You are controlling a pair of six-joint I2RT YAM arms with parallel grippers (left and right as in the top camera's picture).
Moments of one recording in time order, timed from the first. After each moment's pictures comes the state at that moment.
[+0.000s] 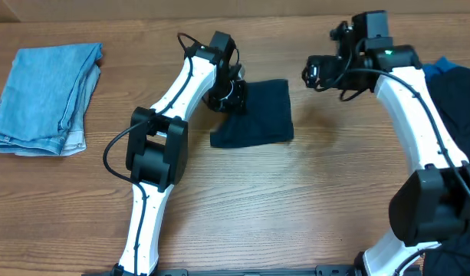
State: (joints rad) left arm -0.35 2.47 2.10 -1.10 0.41 -0.29; right arm 0.08 1.85 1.65 -0.89 -0.24 0.12
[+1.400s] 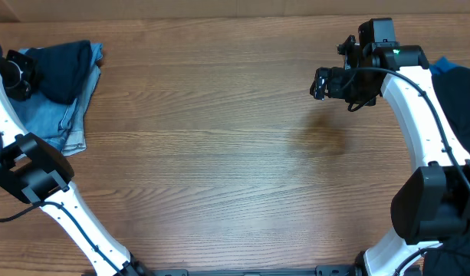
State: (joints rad) left arm 0.58 2.53 2.59 -1.27 0.28 -0.61; right arm 0.04 1.86 1.65 -1.05 -0.24 0.12
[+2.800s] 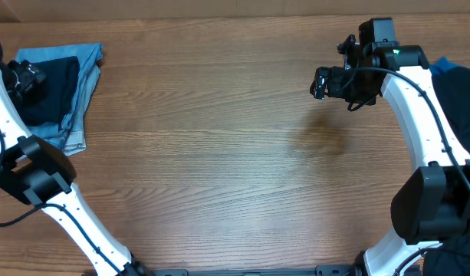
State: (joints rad) left arm 0.56 2.47 2.60 -1.45 -0.09 -0.39; right arm 0.04 1.86 1.65 -1.05 -0.24 0.12
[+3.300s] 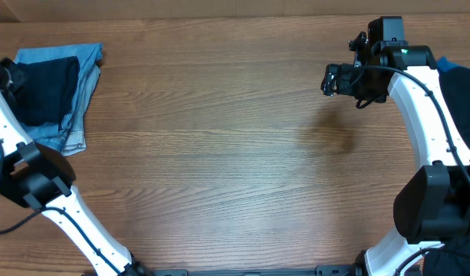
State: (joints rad) left arm 0.56 2.42 2.64 -1.56 -0.10 -0.35; right arm 0.00 1.86 1.65 -1.02 -0.17 0.12
